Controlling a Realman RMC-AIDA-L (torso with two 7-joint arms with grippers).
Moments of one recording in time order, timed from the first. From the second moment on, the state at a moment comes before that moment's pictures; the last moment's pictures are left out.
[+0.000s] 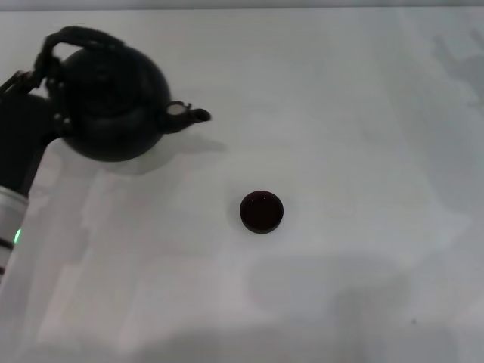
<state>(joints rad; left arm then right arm) -0.28 -2.09 2.71 0.28 -1.11 1.41 0.08 0.48 2.02 -0.92 -0.26 2.39 1.02 -2.35</state>
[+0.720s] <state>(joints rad) -0.25 -2.09 2.72 0.29 -1.14 1.33 0.02 0.44 2.02 -0.92 -0.24 2.39 1.06 -2.35</state>
